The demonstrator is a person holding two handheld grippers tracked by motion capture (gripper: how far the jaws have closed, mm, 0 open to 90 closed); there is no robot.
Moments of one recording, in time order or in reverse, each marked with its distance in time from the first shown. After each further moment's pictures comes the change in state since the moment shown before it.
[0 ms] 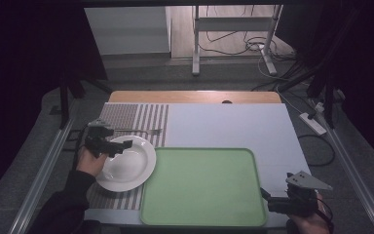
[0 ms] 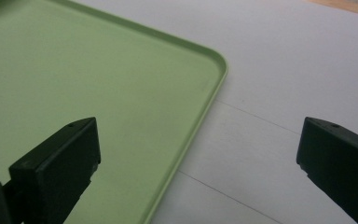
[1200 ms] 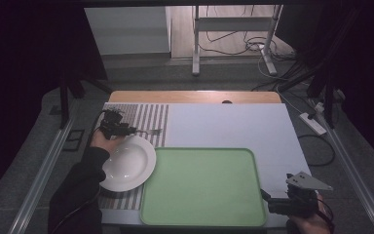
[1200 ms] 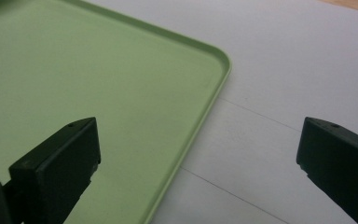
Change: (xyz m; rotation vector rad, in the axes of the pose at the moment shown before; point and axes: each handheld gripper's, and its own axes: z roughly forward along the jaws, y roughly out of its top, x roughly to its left) left arm 0.044 0.035 0.075 0.217 0.085 0.015; right arm 0.000 -0.001 -0.001 0.009 0.013 -0.007
